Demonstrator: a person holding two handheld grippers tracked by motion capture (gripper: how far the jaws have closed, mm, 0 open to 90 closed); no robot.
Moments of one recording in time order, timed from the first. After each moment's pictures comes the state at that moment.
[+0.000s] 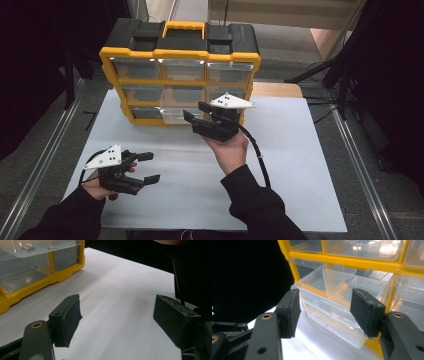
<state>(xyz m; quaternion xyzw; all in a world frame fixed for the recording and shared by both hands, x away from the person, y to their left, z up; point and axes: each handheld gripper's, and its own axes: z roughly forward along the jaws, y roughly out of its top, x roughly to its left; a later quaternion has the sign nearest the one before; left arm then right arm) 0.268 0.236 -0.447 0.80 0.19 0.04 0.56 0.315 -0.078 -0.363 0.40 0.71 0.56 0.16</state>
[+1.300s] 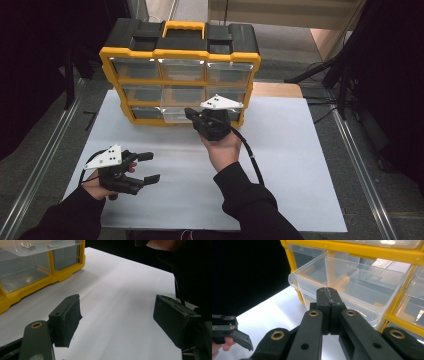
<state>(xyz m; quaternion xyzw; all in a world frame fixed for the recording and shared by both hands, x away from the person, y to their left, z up) 0.269 0.237 -0.447 0.81 0.20 0.04 0.56 0.324 -0.060 -0.373 0.40 0.73 0.53 0.18</state>
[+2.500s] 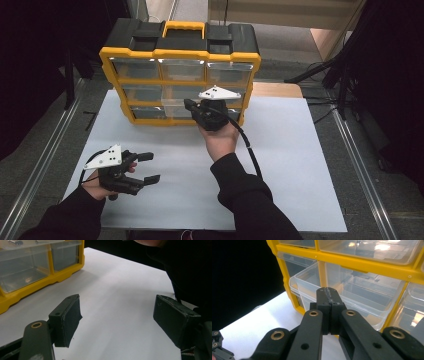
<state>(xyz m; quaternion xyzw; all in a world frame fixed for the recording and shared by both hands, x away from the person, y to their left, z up) 0.268 0.236 -0.447 0.80 0.19 0.04 0.56 0.347 -0.058 -0.368 0.40 0.72 0.53 0.19</state>
